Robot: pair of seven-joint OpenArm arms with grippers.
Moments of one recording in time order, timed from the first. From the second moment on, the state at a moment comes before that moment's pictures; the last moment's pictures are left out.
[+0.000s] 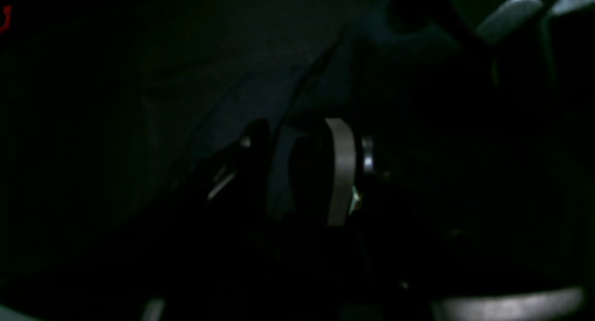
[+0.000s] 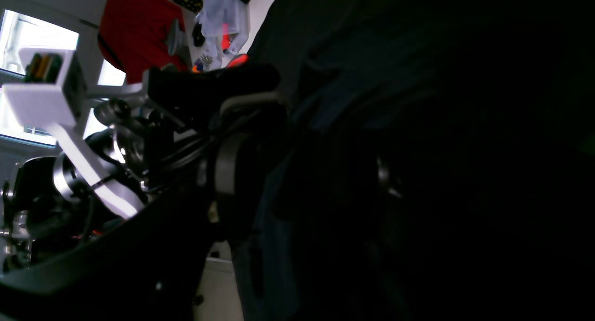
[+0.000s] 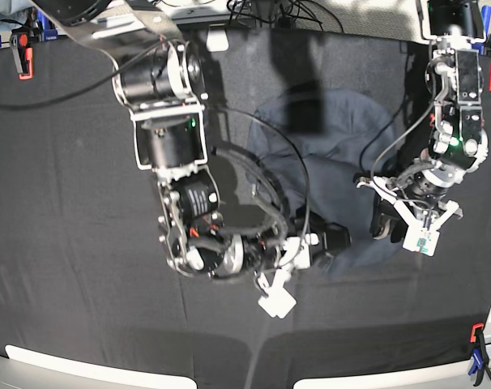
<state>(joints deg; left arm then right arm) 0.6 -12.5 -3.7 97.0 -13.6 -19.1 32.6 32.2 -9.0 -1.5 54.1 50.0 39.5 -68.8</state>
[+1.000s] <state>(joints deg) 0.4 -12.5 -6.3 97.0 -4.4 -9.2 35.0 31.9 -6.4 -1.5 54.1 39.5 39.8 -68.8</state>
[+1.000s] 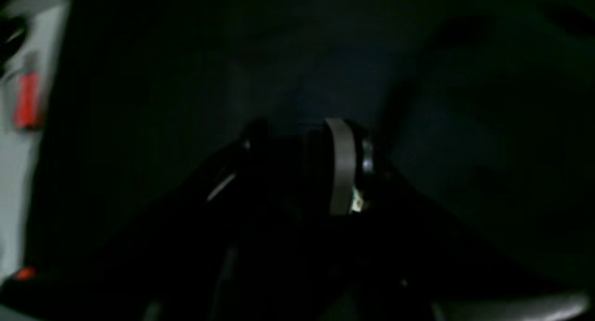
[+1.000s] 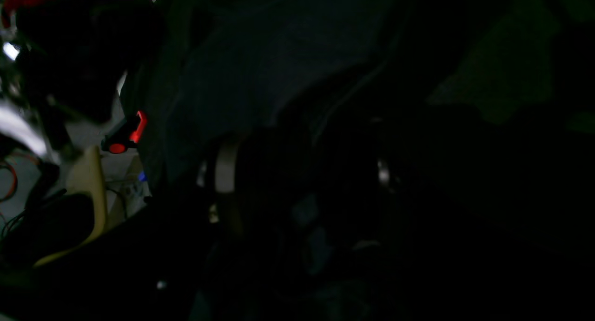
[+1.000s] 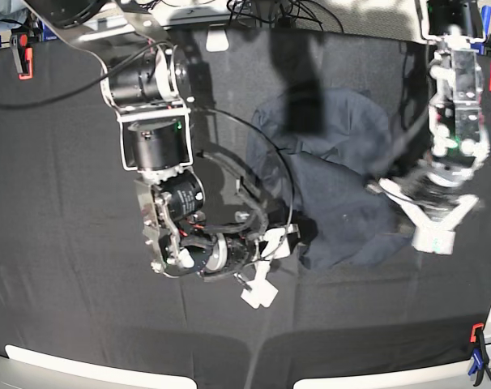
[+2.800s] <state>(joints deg) 0.6 -12.4 -10.0 97.0 -30.0 -17.0 37.5 35.1 46.8 17.3 66.9 28.5 40.0 -69.2</state>
